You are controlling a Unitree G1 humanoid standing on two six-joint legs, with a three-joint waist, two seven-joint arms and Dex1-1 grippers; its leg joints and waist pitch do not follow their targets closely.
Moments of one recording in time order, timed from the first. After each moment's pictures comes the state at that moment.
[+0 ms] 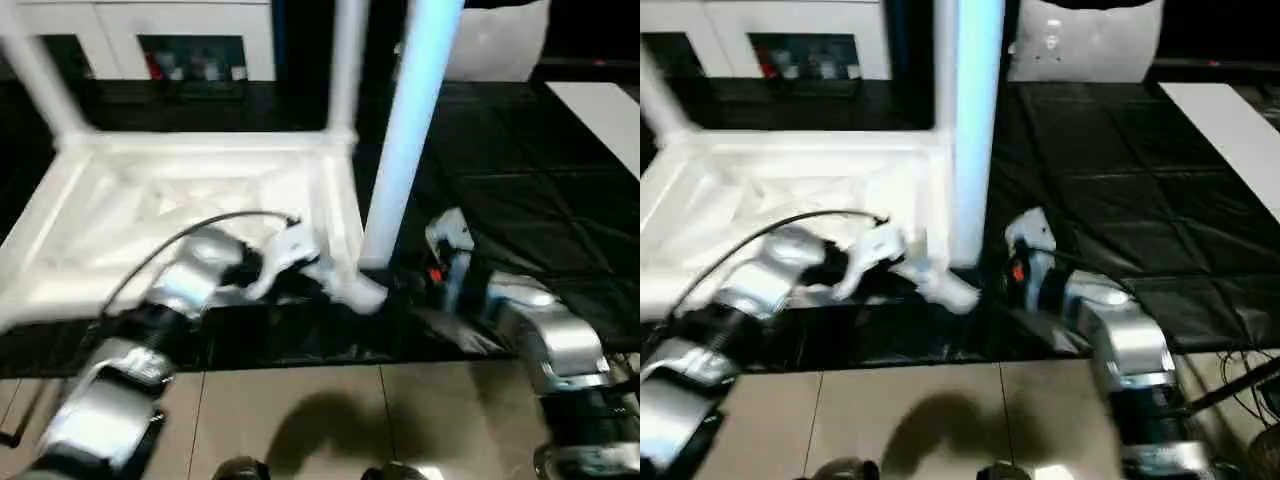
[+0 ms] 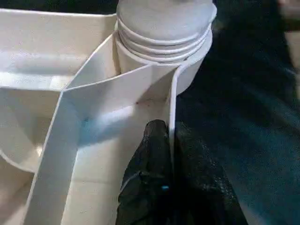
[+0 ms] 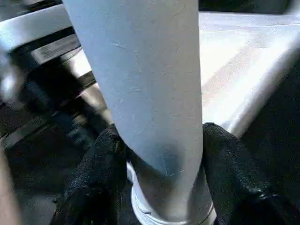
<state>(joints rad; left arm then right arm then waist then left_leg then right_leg) -0.75 0.26 -0.30 0.68 0.10 0.21 -1.11 -0.37 -0.21 0.01 0.14 0.22 0.46 0.76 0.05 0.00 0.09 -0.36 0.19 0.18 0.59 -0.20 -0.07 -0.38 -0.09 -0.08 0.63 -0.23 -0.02</state>
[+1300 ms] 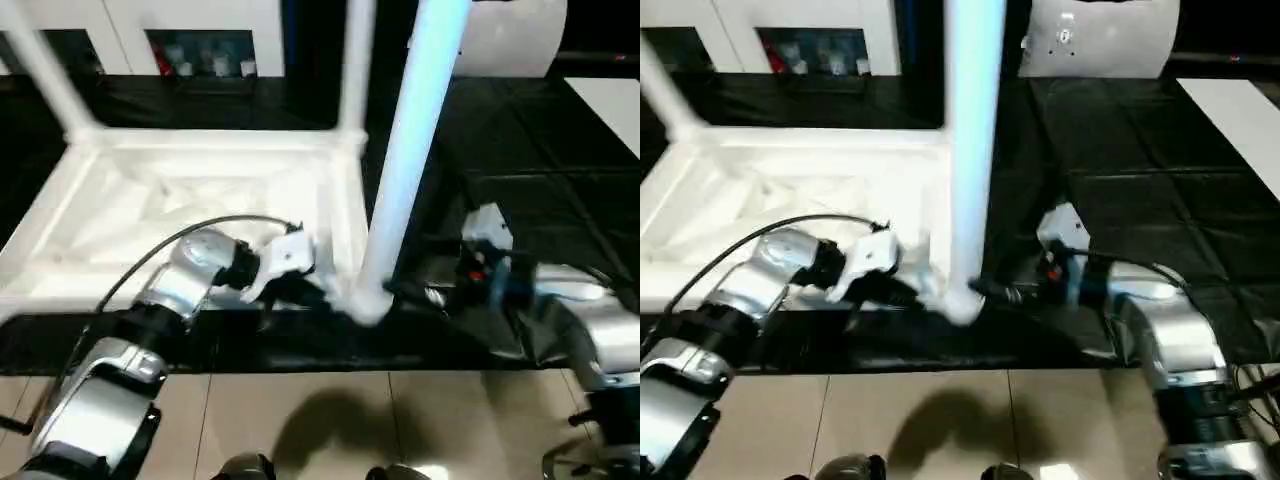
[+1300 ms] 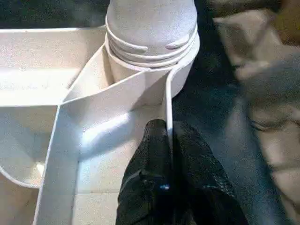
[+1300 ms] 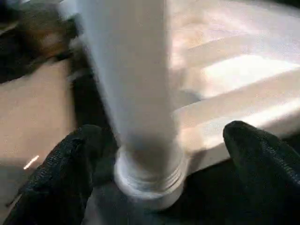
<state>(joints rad) -0.71 0.38 -0.36 0.68 0.06 -0.09 -1.44 -0.35 -0.56 0.09 0.11 0.32 0.32 1.28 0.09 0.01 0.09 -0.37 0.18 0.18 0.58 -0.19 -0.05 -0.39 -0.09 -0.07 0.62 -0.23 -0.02</state>
